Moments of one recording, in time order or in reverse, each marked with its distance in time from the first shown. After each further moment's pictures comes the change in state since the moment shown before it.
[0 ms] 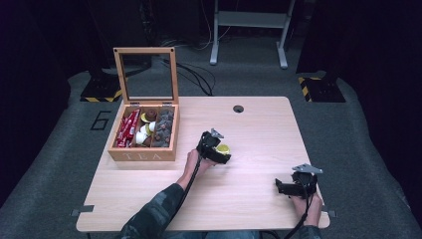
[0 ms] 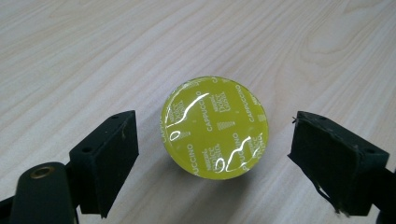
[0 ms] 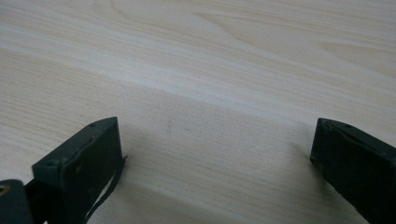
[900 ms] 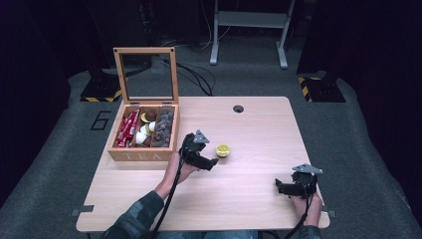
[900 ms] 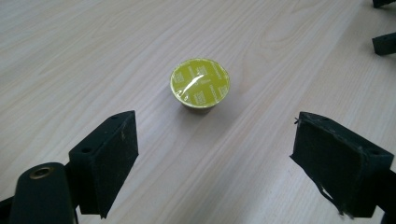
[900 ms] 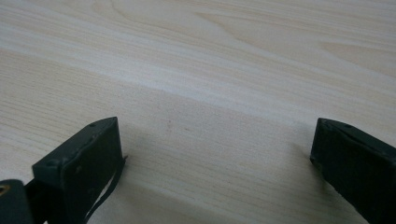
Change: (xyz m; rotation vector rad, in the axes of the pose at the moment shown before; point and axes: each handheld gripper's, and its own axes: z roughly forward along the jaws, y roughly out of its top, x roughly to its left) left arm -0.008 -0.019 -0.088 -0.056 0.009 0.101; right arm 0.000 0.000 0.000 0.000 -0.001 -0.001
